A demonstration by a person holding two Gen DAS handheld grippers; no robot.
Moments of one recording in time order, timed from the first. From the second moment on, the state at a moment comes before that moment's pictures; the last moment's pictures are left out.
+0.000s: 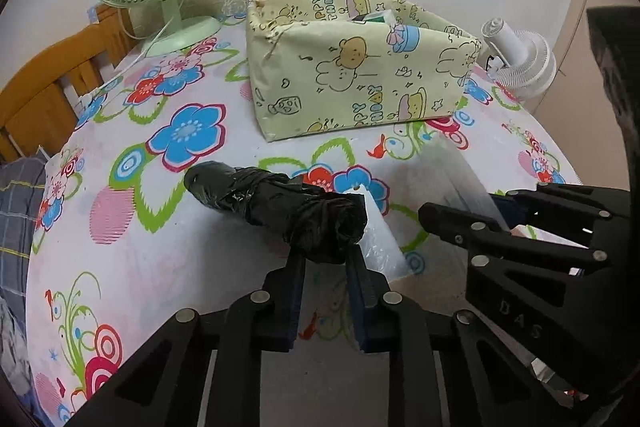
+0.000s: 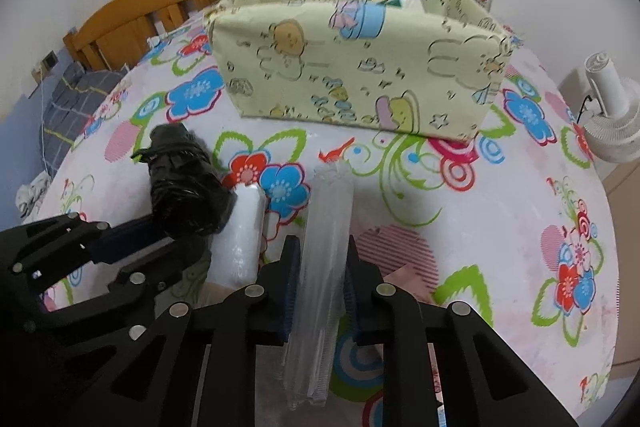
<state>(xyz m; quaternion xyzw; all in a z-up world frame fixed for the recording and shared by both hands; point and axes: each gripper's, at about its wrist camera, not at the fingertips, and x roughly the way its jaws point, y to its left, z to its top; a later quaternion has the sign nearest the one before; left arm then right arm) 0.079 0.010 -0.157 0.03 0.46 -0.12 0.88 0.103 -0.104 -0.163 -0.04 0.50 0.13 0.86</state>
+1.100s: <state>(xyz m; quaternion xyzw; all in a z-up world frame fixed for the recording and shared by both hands) 0.082 -0.029 -0.084 0.06 0.39 -0.15 0.91 0.101 -0.136 -0.087 -0.02 0.43 0.11 0.90</state>
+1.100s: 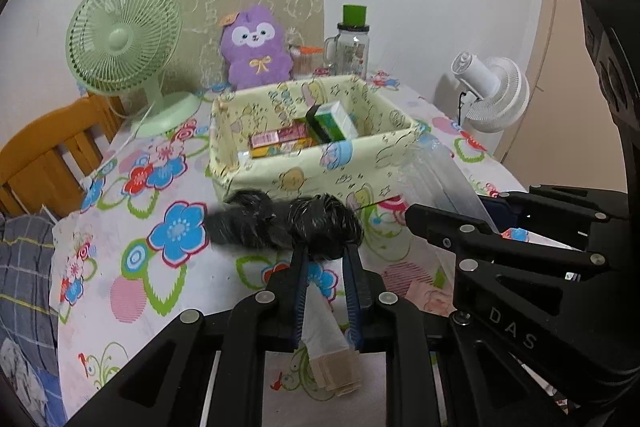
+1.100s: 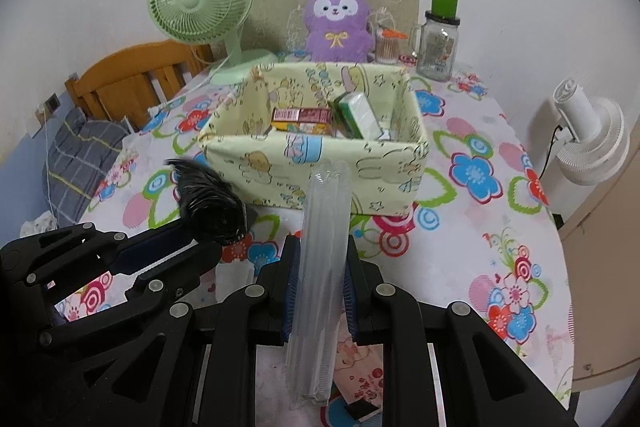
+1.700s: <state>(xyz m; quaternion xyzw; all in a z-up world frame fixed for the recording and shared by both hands) 0.090 -0.037 -0.095 0.05 0.41 -0.15 0.90 0.098 -0.150 -0.078 -0.01 0.42 0.10 0.90</state>
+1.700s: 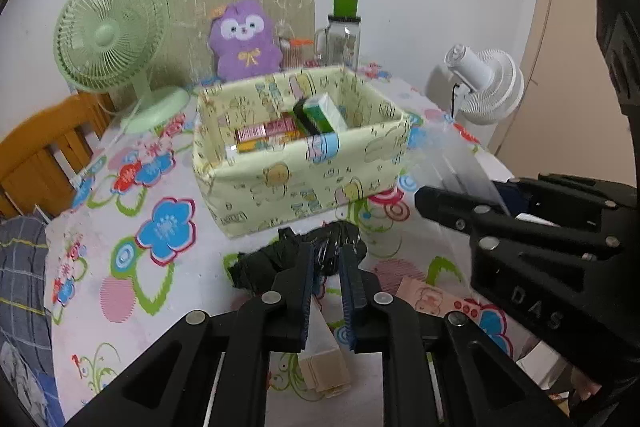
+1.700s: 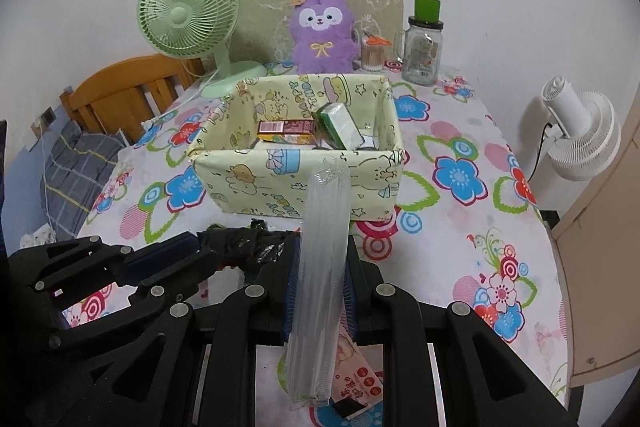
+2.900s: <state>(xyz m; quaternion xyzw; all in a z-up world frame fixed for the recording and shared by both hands) 0.138 -0.042 -0.160 0.10 0.46 -0.15 0.87 0.152 -0.153 -0.145 0.01 0.50 0.08 0.86</state>
